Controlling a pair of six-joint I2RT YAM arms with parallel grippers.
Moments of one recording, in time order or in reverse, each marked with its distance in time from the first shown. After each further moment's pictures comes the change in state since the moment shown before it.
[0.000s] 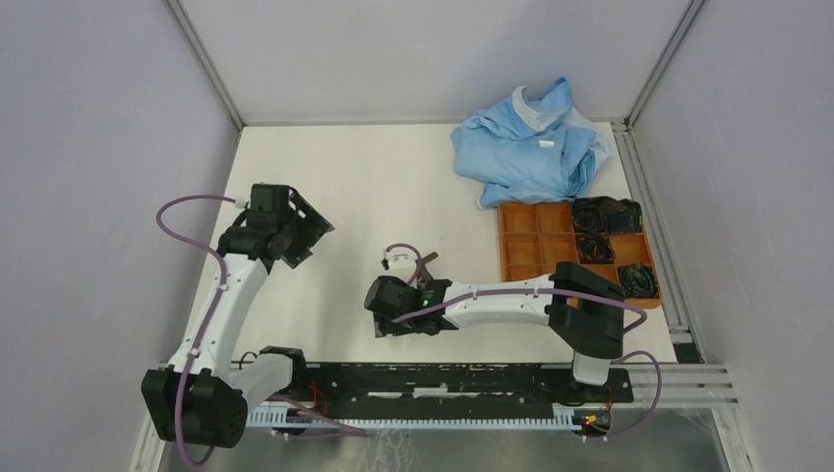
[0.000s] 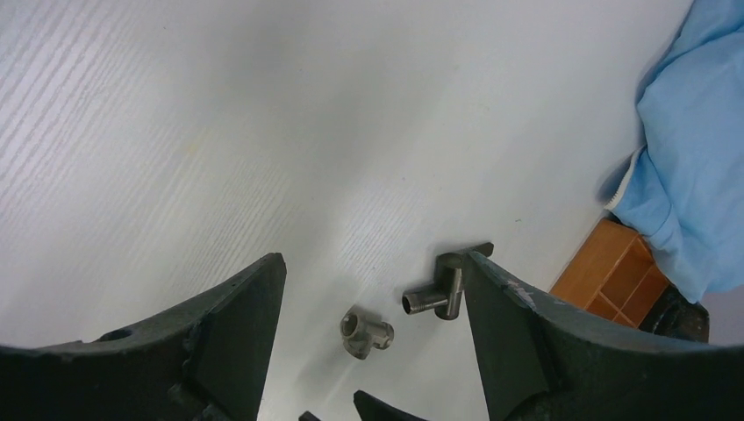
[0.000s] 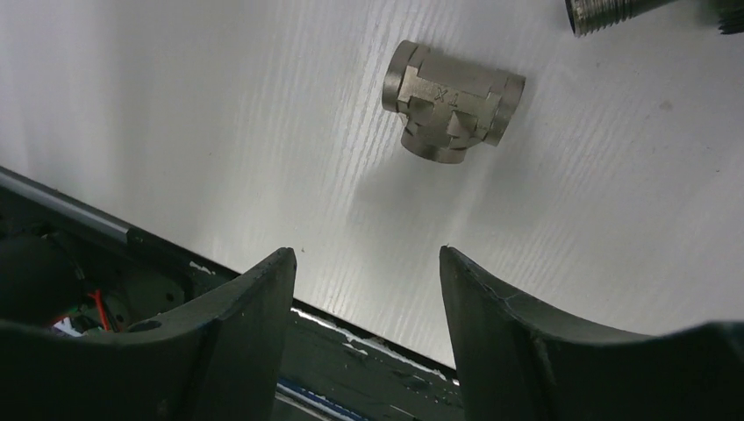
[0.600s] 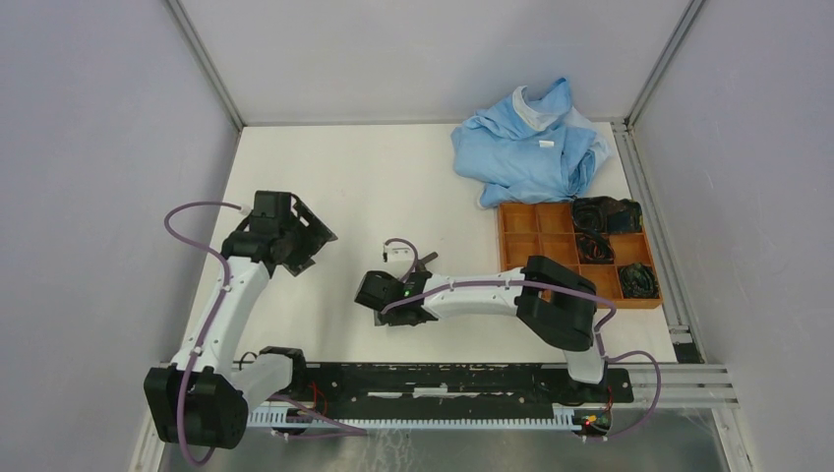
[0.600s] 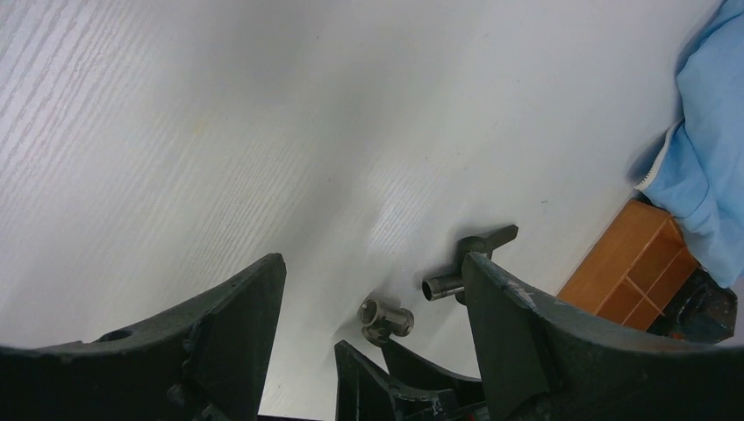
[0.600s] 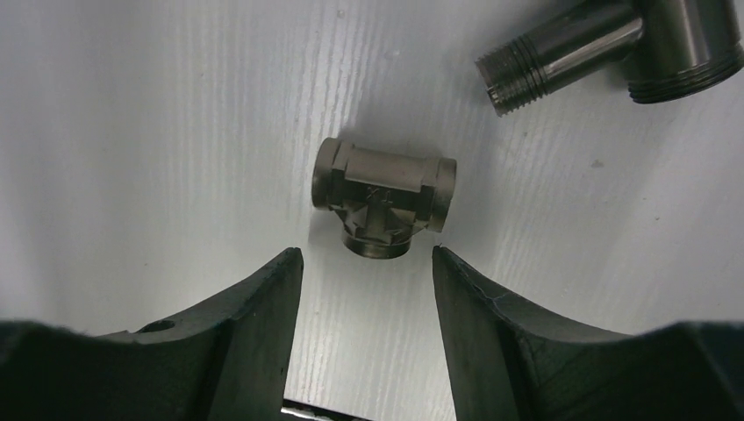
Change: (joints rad) left arm 0.013 -0.005 -0.058 0.008 0.053 0.024; right arm -0.032 0.169 0.156 -0.131 0.108 0.075
